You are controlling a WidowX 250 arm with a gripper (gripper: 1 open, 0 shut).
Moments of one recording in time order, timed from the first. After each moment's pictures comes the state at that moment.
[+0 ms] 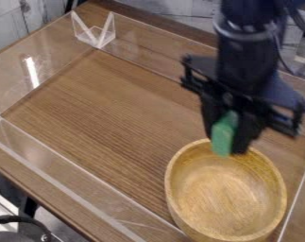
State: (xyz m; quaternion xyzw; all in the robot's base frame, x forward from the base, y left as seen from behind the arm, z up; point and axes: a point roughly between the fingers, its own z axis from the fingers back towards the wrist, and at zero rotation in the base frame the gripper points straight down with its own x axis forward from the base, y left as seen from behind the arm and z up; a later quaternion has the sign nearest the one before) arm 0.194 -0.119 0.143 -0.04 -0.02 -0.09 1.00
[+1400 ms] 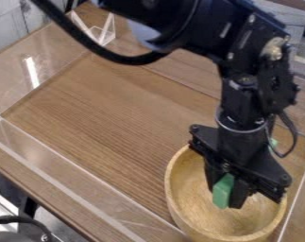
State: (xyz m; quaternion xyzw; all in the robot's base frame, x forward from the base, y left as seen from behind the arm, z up) arm 0.205 -0.109 0.070 -0.05 -0.02 -0.08 1.00
